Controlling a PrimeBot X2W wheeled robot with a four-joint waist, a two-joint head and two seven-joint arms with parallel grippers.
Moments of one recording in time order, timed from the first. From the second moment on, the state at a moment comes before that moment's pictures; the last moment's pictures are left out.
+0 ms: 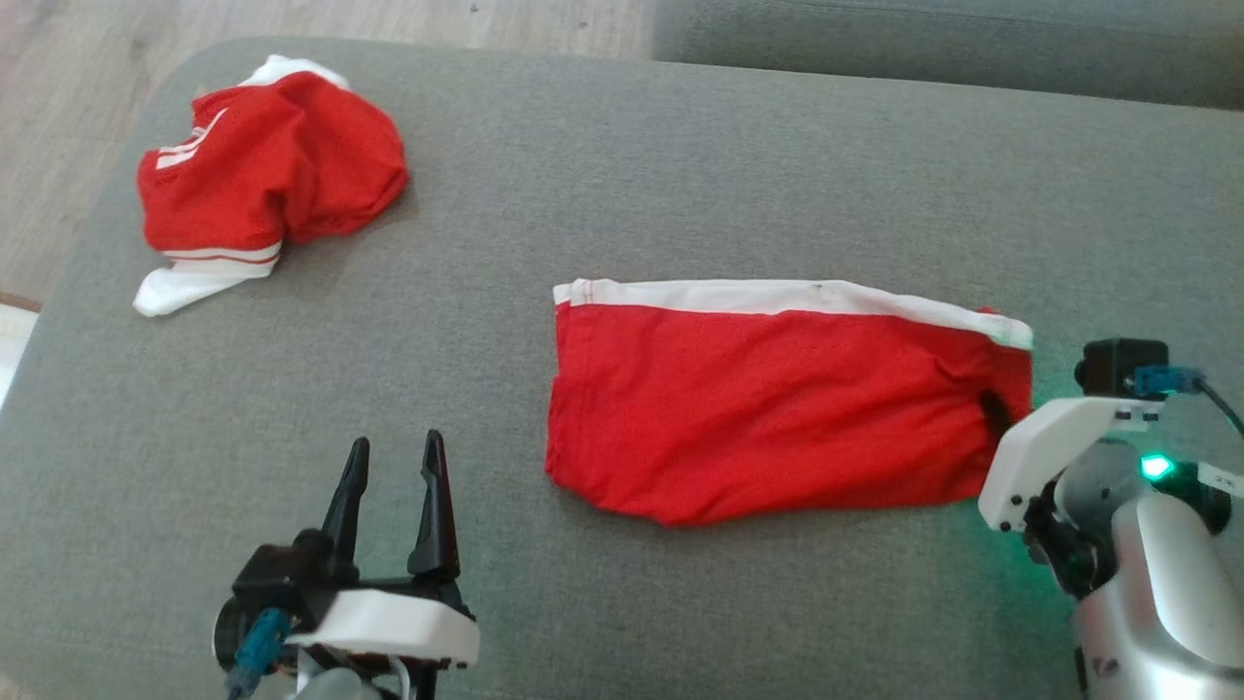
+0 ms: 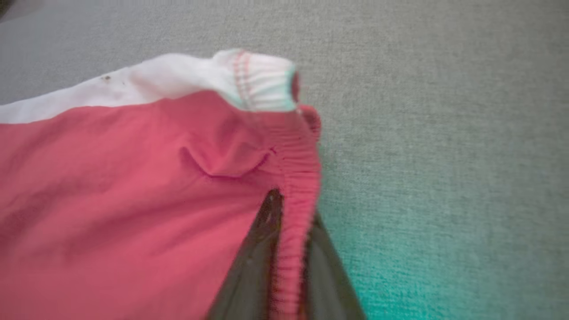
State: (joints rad) left arm -0.06 0.21 -0.45 0.16 -0.57 0.19 -0.22; right arm -0.29 -0.08 -0.11 0.48 0.16 0.13 0.45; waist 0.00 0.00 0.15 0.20
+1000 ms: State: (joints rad) left arm -0.09 0.19 -0.48 0.18 -0.56 0.19 -0.23; right arm -0.24 -0.10 -0.04 0.20 0.46 0.13 0.56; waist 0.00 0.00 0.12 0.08
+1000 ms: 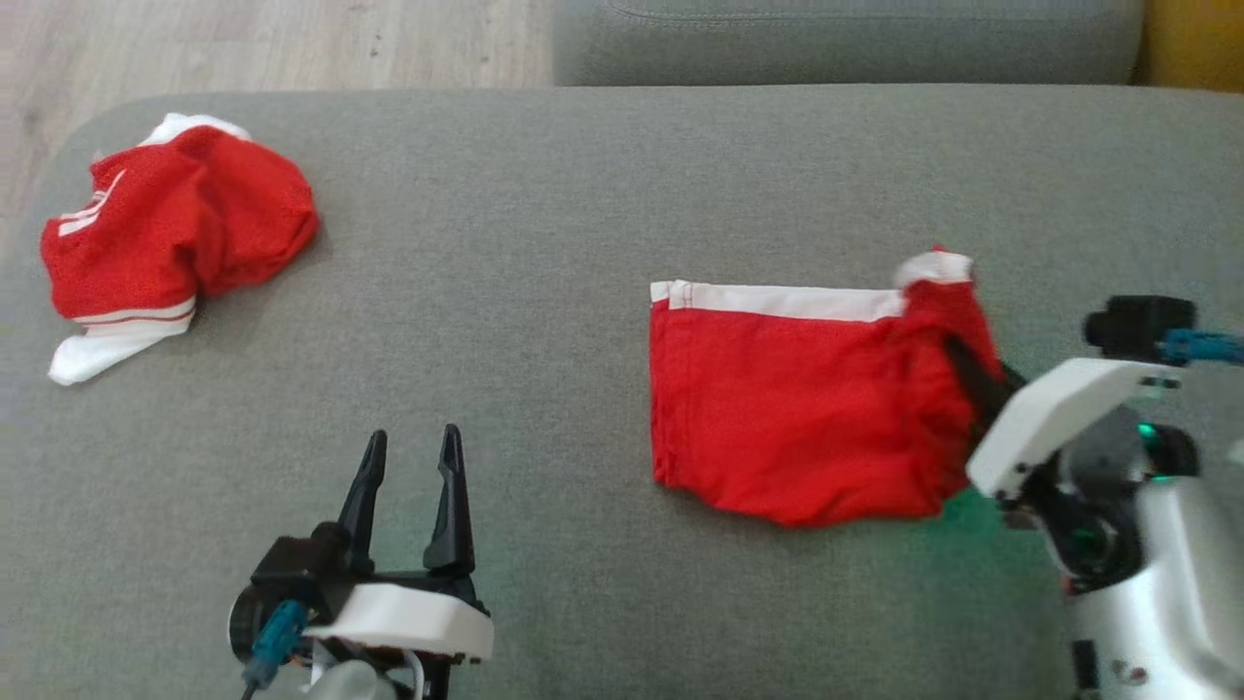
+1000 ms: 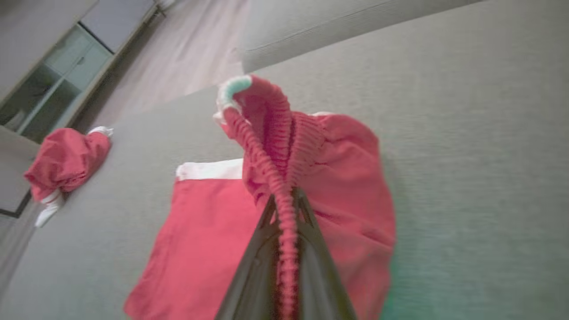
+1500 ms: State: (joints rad) left arm -0.09 0.18 -0.50 0.19 -0.57 0.18 -0.23; right arm -0.34 -0.06 0.20 0.38 0.55 0.13 0.47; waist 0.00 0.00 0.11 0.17
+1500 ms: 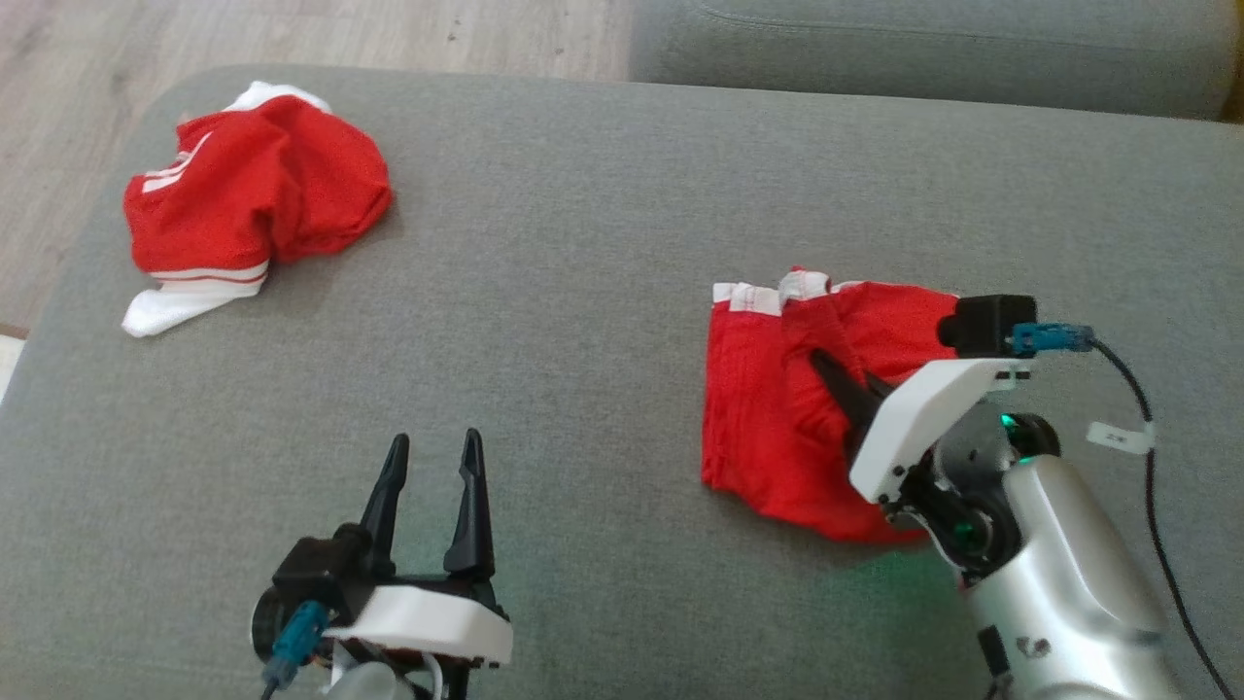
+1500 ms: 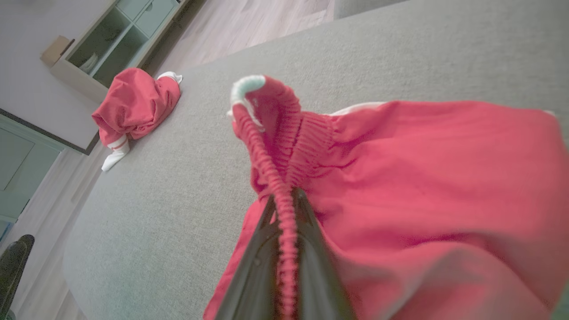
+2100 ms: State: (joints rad) left arm -0.10 0.17 -0.51 0.22 -0.57 0.18 -0.24; right arm -0.43 -0.06 0.35 0.51 0.50 0.13 0.23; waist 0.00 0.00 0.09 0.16
